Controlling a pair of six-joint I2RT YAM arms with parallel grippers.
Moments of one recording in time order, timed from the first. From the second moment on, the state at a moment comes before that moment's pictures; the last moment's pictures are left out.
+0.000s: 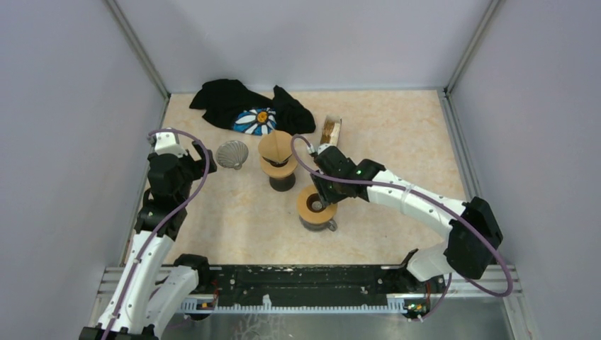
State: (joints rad) left arm -0.16 0.70 0.72 -0.26 -0.30 -0.27; right arm 0.85 1.39 1.08 -0.72 0.13 0.32
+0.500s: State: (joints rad) left arm -0.16 0.70 0.72 -0.26 -0.30 -0.27; right arm 0.86 1.40 1.07 -0.67 0.14 0.32
